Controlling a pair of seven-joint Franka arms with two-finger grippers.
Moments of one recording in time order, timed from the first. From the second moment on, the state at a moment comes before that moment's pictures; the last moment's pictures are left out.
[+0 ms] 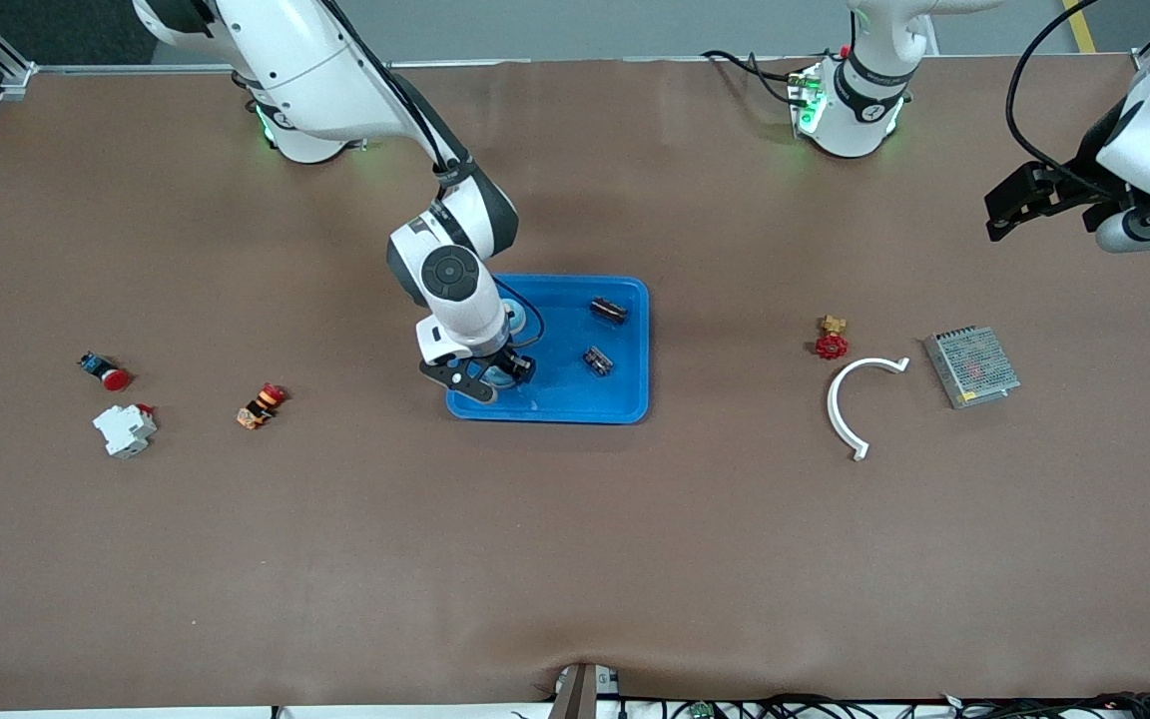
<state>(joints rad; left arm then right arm) 0.00 -0.02 -0.16 -1.50 0.04 1.44 -0.22 0.64 0.62 0.01 -1.89 0.04 2.55 1.09</state>
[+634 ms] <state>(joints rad) 0.00 -0.02 -0.17 -1.50 0.04 1.45 -0.22 0.64 0.60 0.00 -1.79 0.04 2.35 1.07</state>
